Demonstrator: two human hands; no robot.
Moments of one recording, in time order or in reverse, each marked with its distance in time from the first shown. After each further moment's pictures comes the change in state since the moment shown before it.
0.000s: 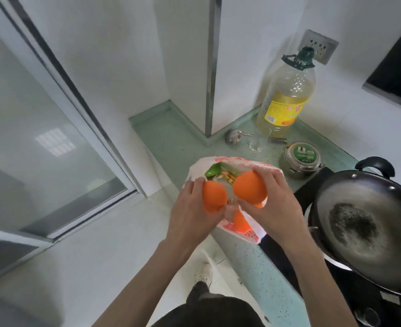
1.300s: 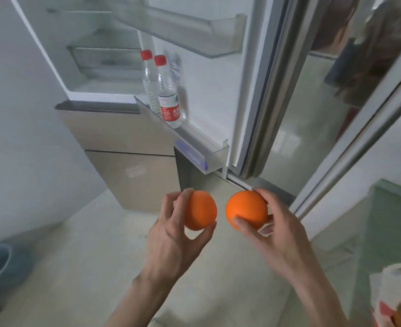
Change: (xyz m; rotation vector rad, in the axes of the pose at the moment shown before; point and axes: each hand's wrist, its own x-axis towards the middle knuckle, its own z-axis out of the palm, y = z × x) left_hand -0.420 0.005 -0.145 0.196 1.025 -0.879; right_hand -0.207 -0.251 0.033 0.364 -0.823 -1.056
